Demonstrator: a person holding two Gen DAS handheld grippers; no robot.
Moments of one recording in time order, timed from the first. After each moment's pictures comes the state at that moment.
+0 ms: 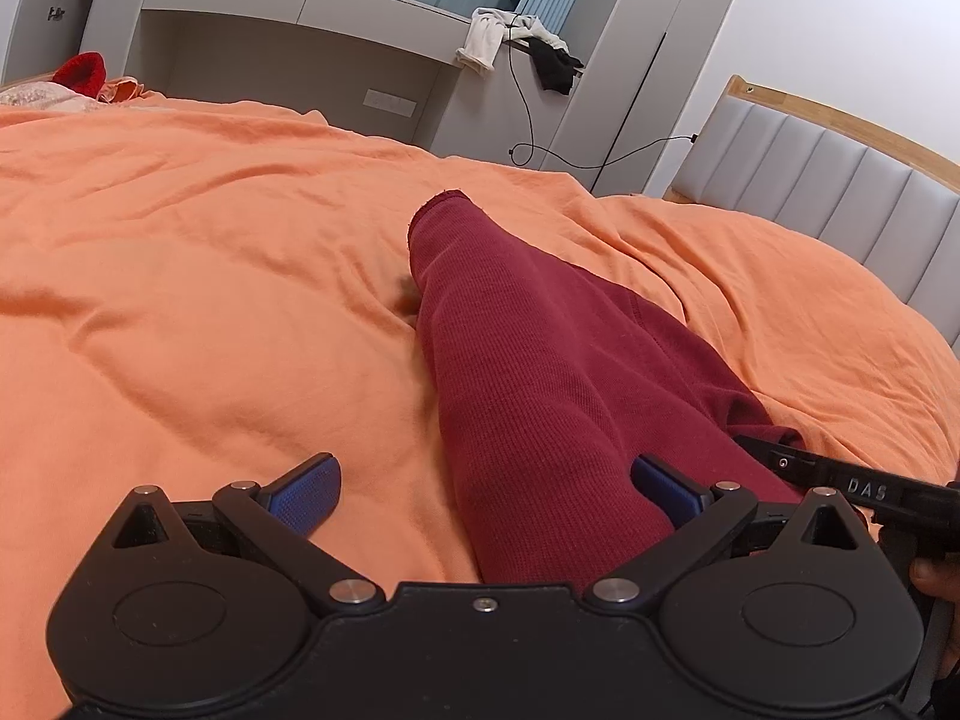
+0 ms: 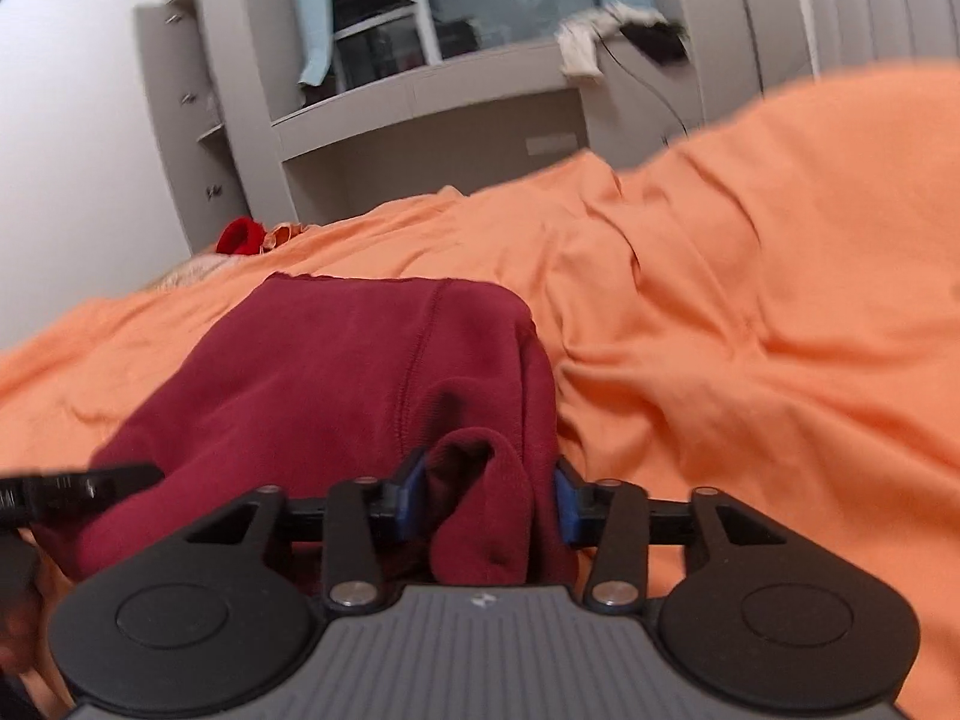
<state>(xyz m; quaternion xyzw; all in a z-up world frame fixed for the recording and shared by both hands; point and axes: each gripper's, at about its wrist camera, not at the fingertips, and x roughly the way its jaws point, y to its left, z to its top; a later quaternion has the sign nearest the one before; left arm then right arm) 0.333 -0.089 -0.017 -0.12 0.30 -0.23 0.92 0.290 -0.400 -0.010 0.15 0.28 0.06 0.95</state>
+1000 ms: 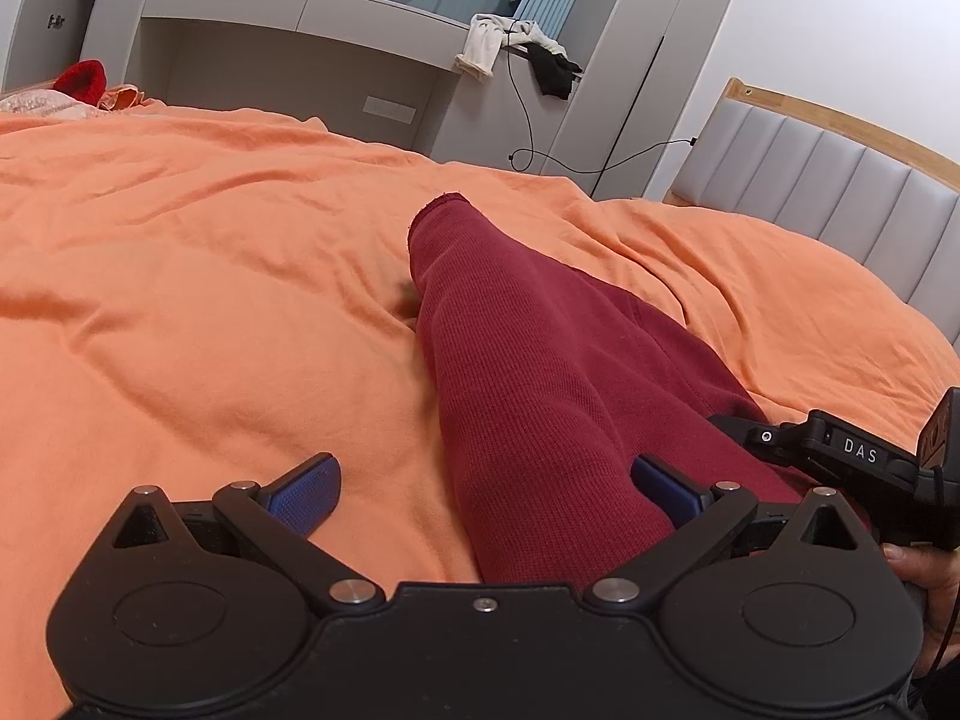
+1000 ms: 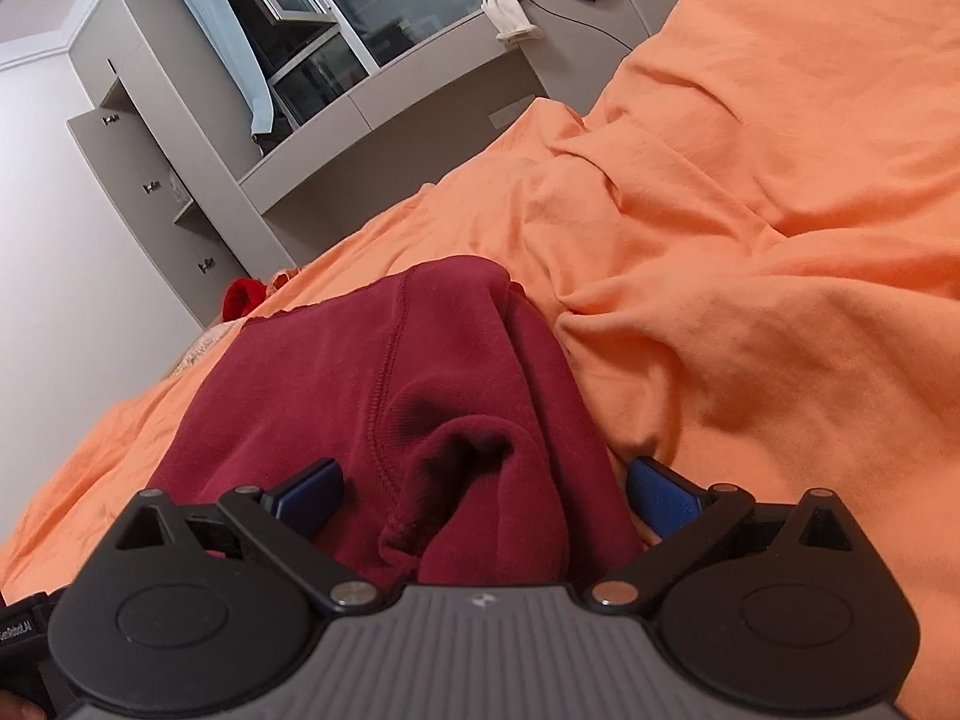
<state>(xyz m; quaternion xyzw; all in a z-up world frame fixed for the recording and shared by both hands) 0.332 -0.090 -0.020 -0.12 0.30 -0.23 0.92 0.313 -0.409 -0.036 0.26 0.27 0.06 0.92</state>
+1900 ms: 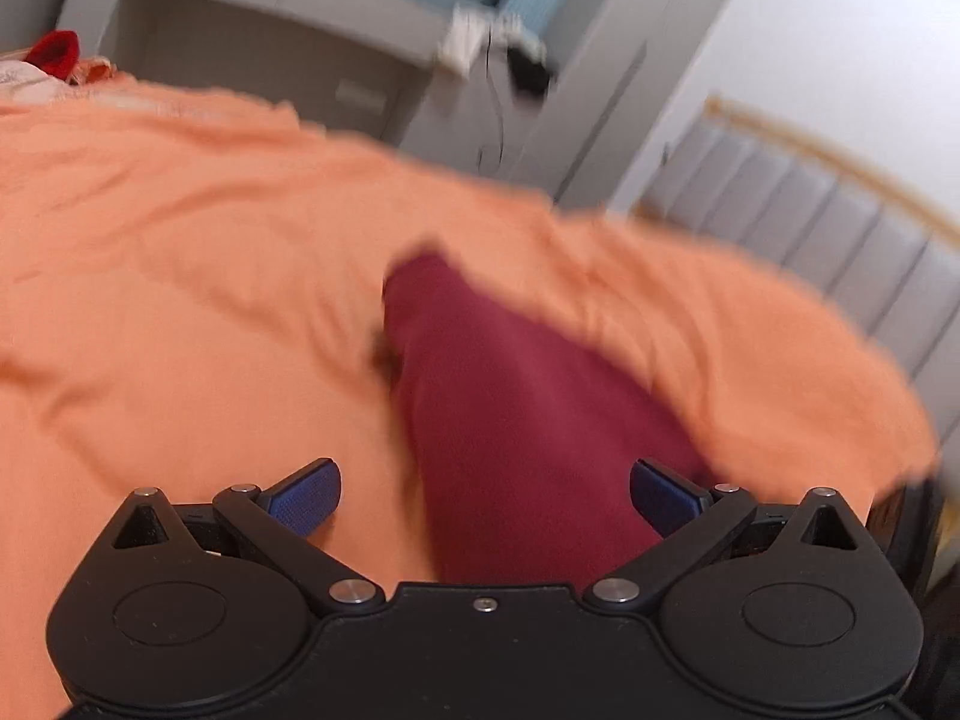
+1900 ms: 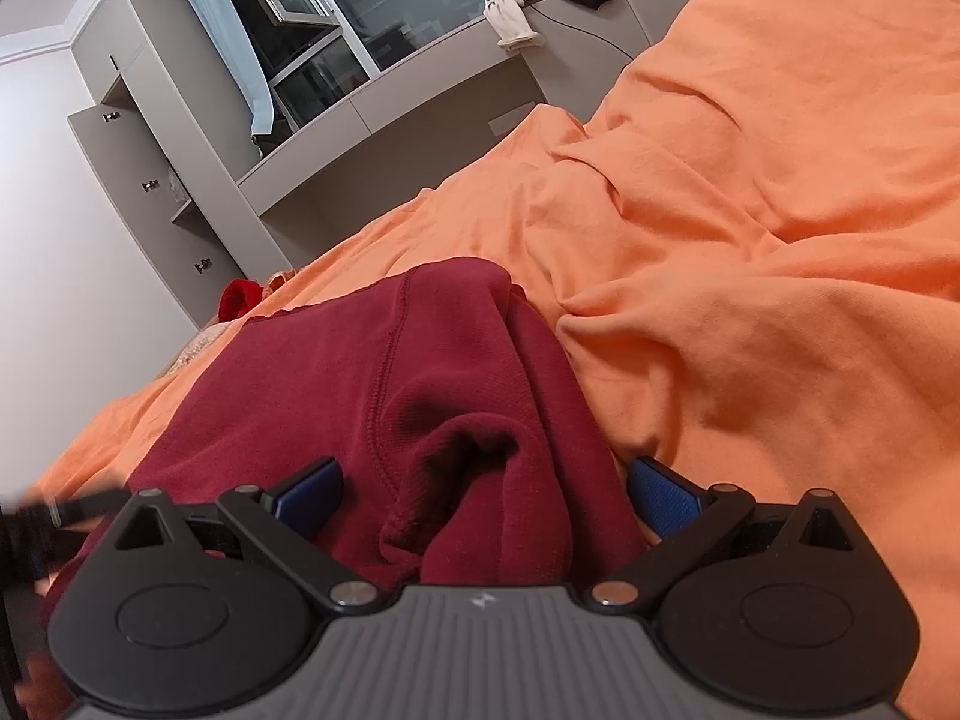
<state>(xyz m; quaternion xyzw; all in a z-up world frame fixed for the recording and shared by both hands) 0.369 -0.073 0.007 -0.17 0.28 -0.28 0.90 0.311 -0.406 -0.037 0.25 0.27 0.06 0.93</state>
